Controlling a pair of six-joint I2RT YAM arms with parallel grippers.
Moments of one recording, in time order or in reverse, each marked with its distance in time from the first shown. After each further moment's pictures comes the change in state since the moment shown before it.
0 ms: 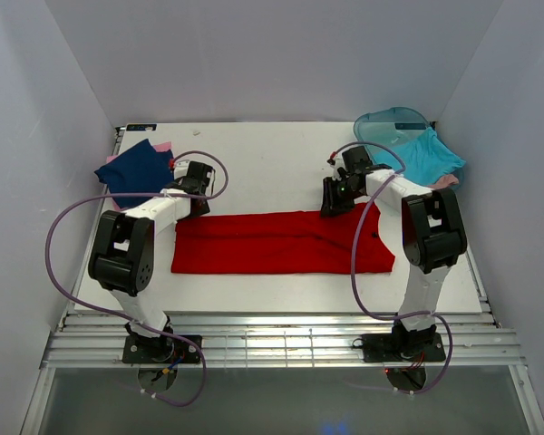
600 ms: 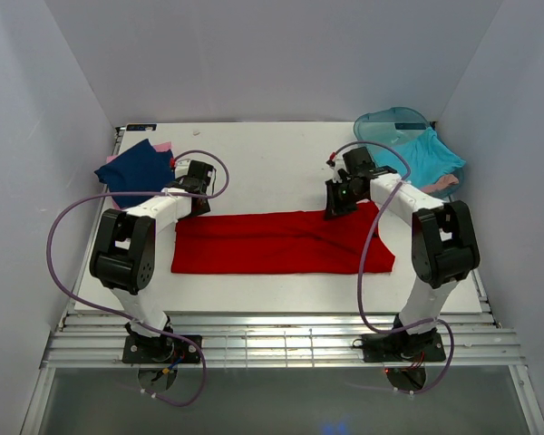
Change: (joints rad) left arm -0.002 0.018 0.013 0.008 -0.007 0.012; right arm 0.028 -0.092 -0.063 -0.054 0.012 -0.026
